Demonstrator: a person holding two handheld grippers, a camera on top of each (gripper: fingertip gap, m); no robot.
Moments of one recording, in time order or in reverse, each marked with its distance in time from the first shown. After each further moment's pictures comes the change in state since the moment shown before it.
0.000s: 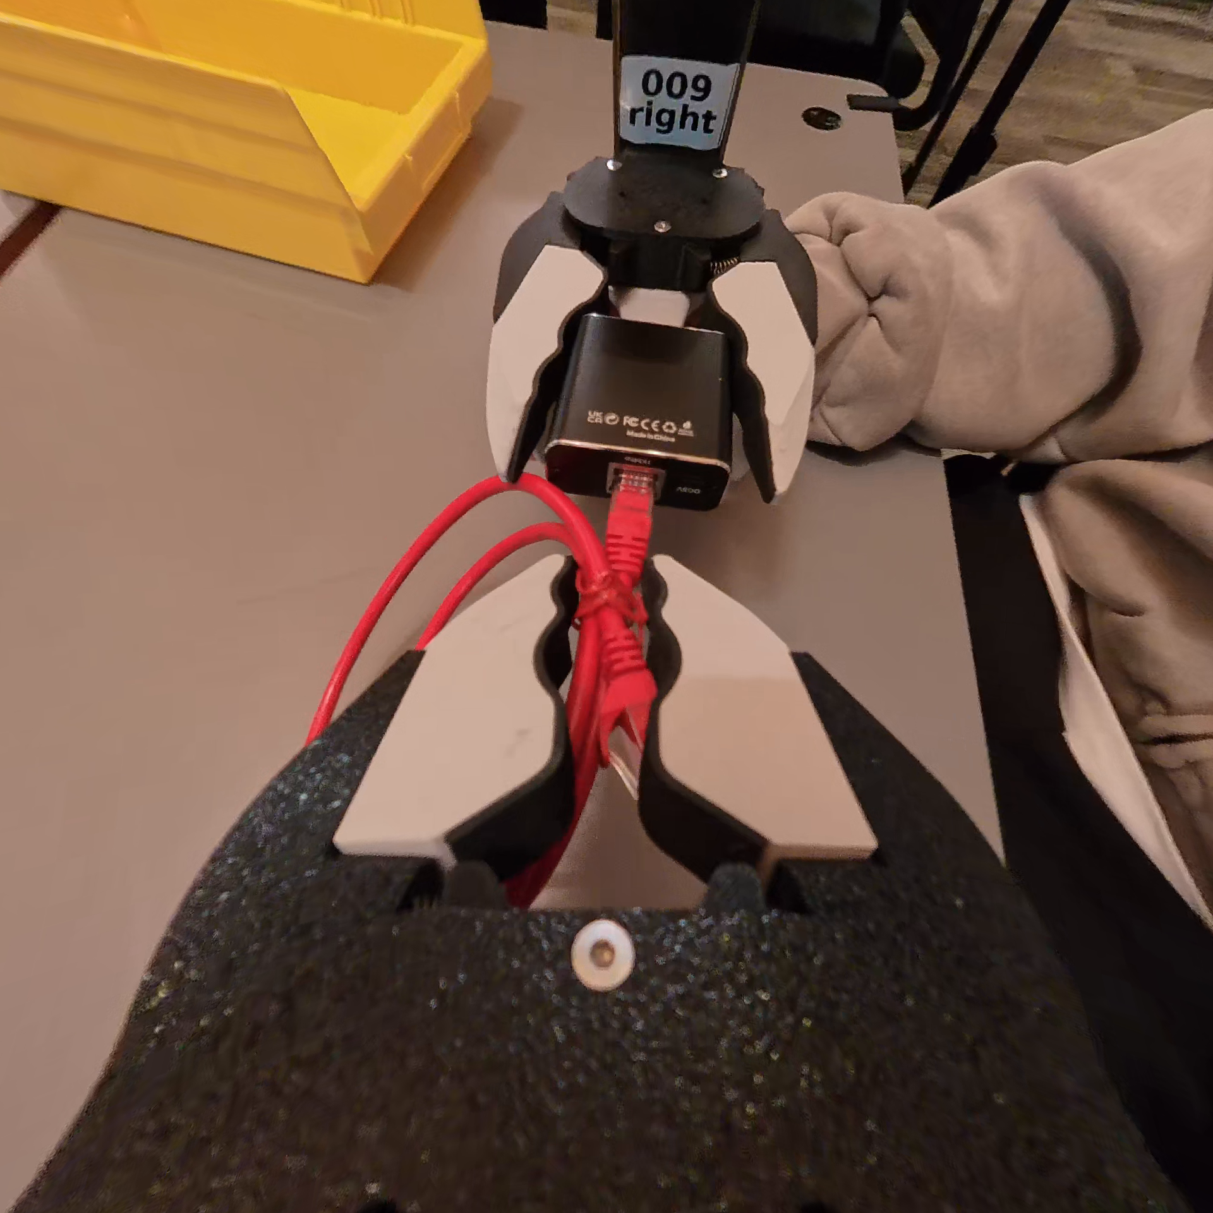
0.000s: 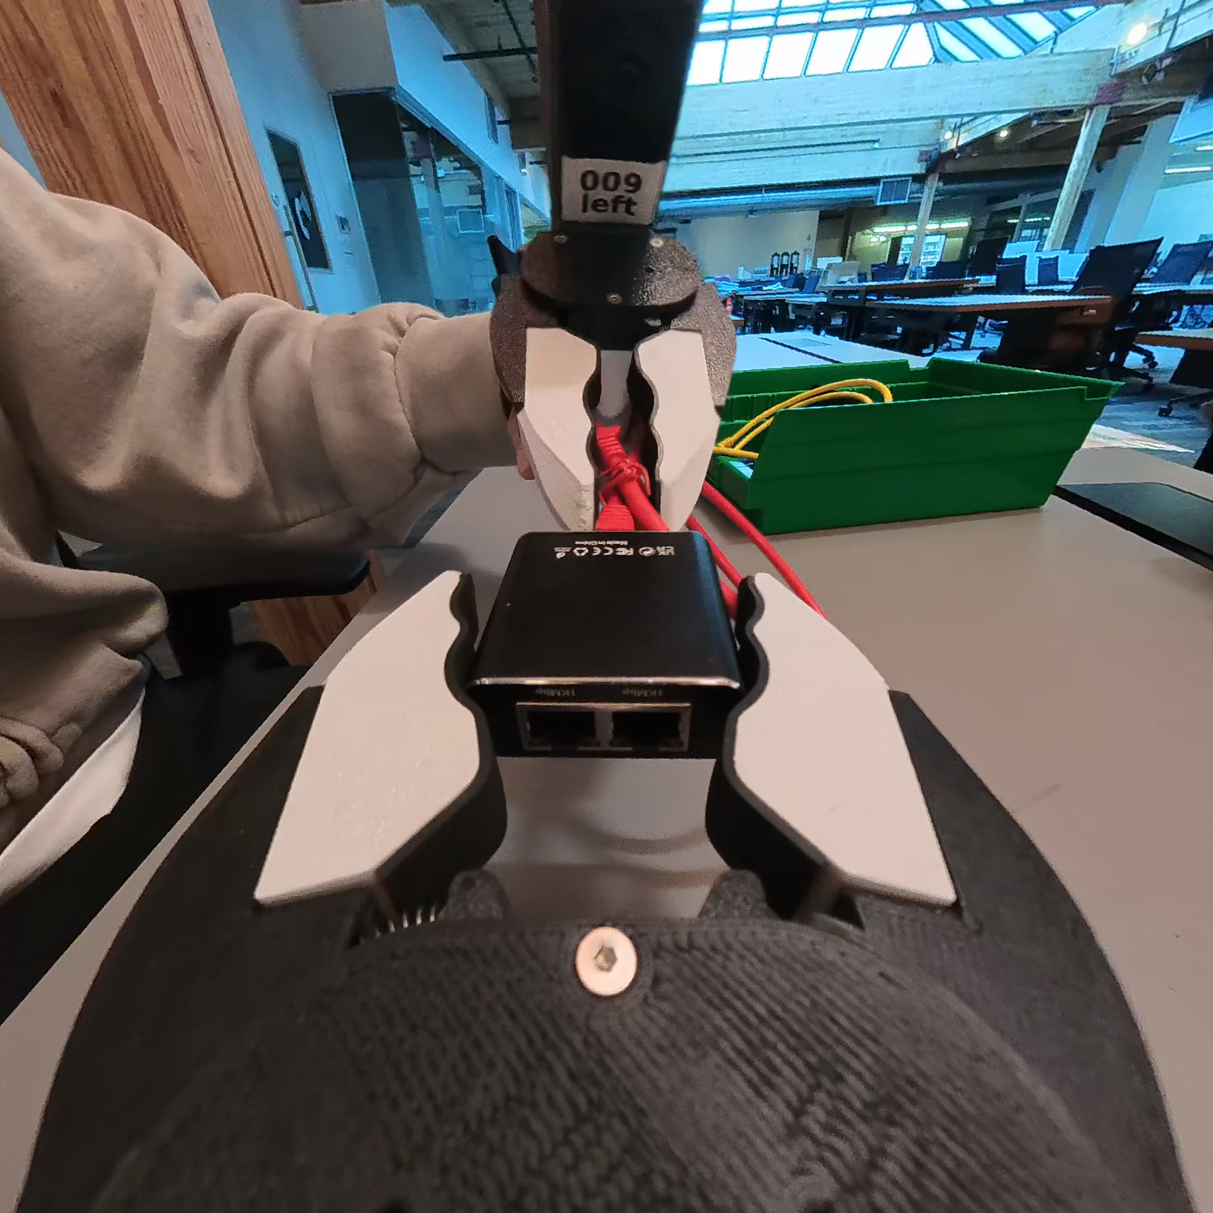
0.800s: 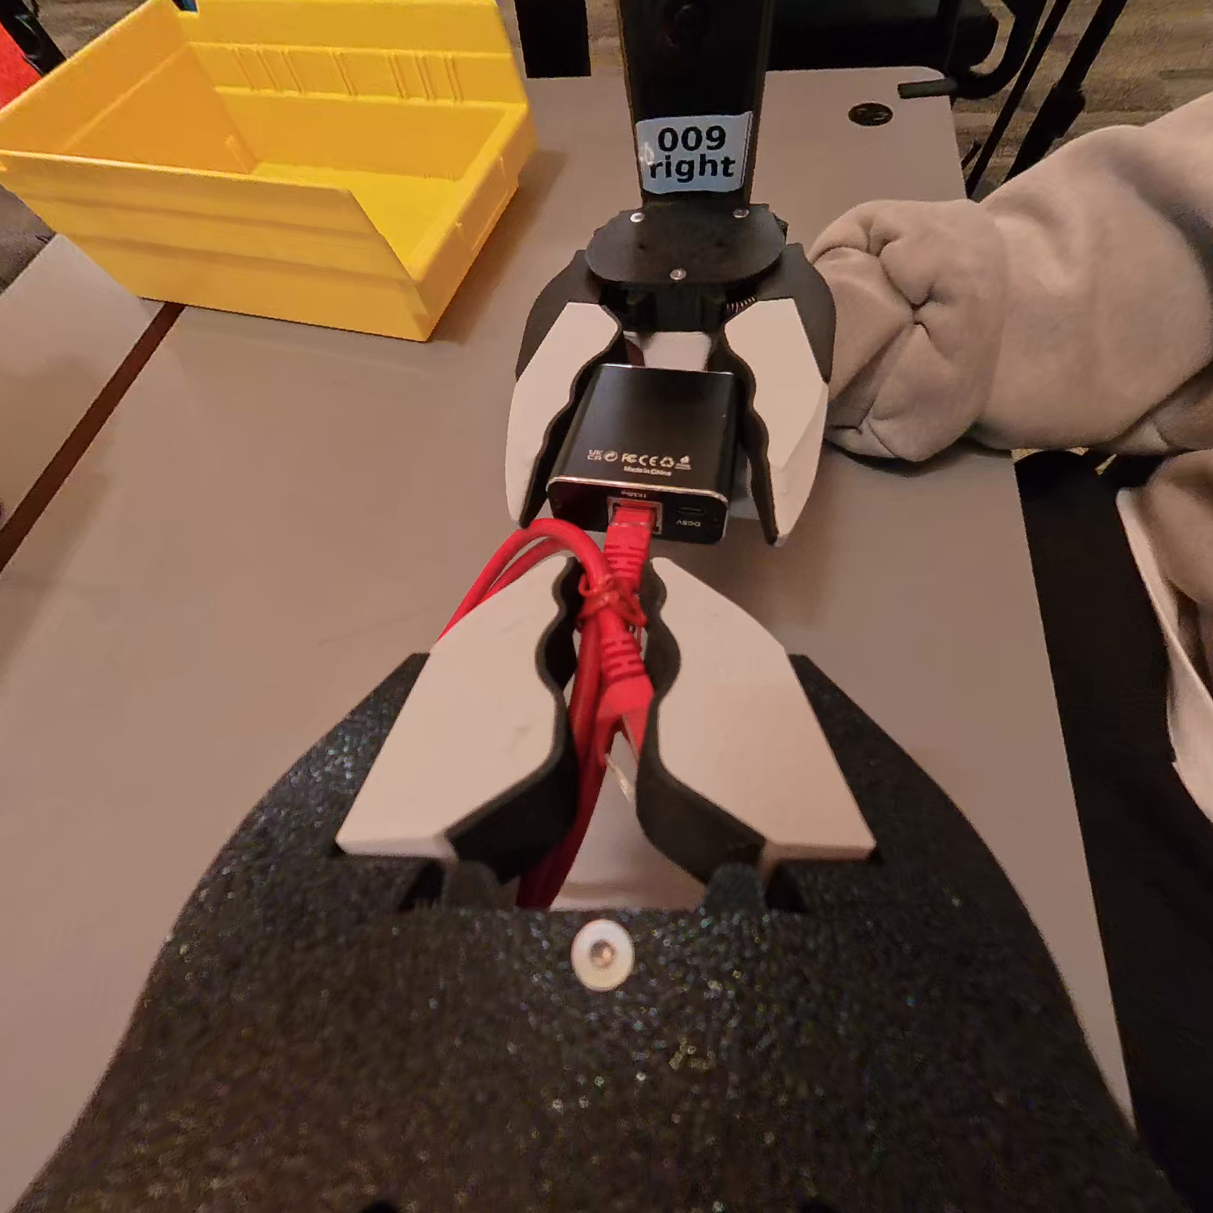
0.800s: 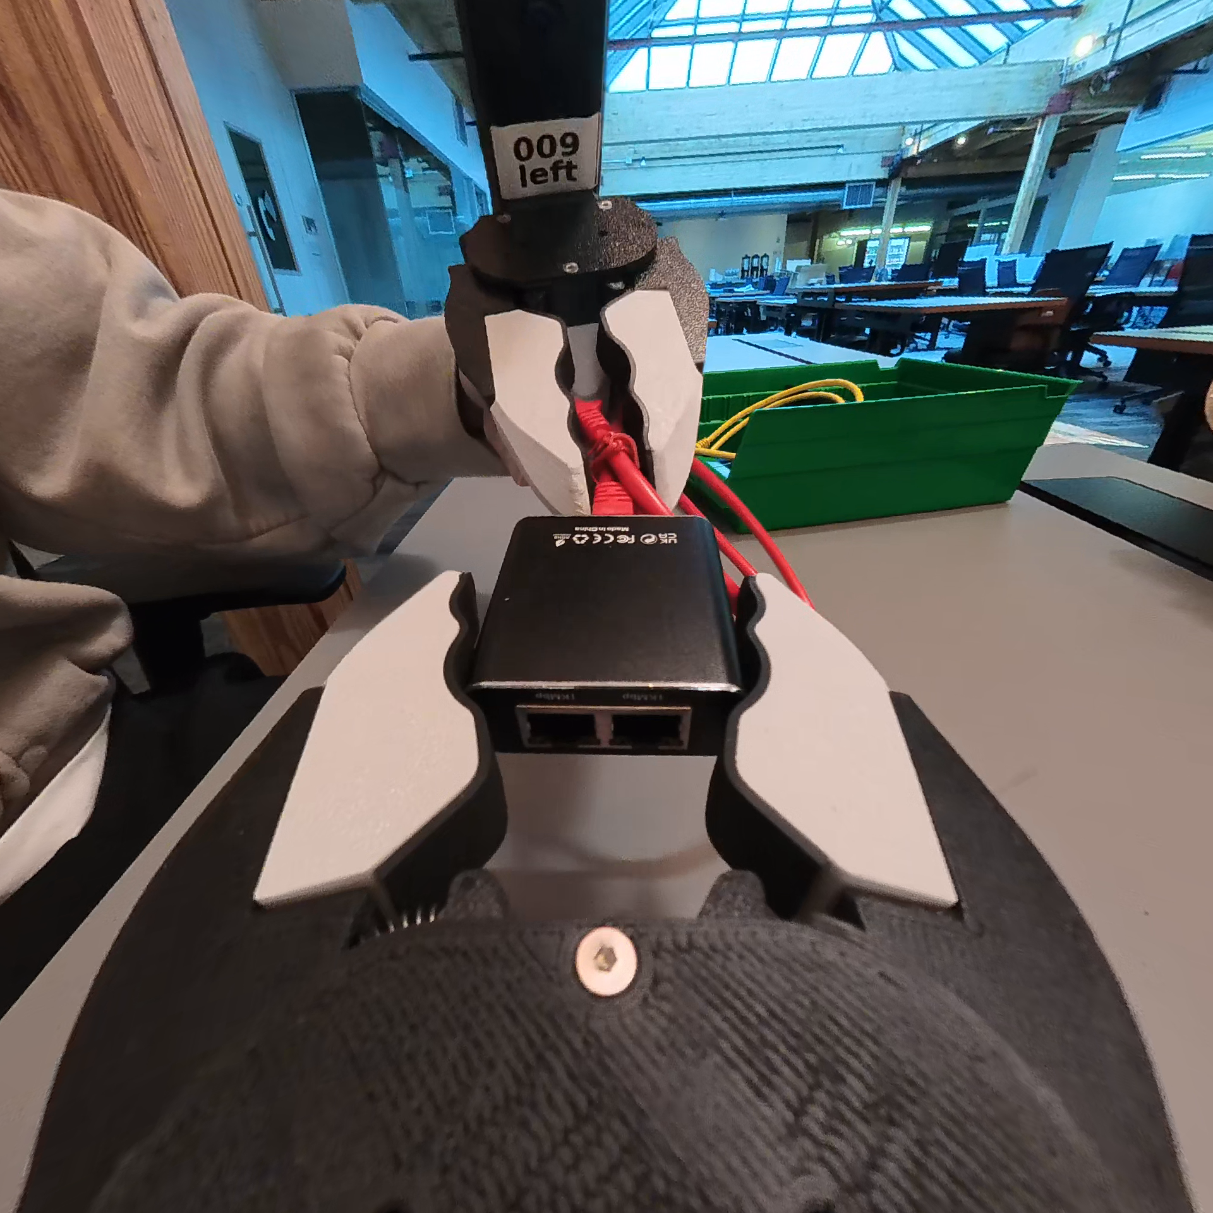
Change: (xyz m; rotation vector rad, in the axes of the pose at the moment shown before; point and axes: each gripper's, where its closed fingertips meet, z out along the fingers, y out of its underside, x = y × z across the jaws) left arm -0.005 -0.015 0.001 0.019 -0.105 0.111; right arm 0.005 0.000 -0.001 0.003 0.043 -0.001
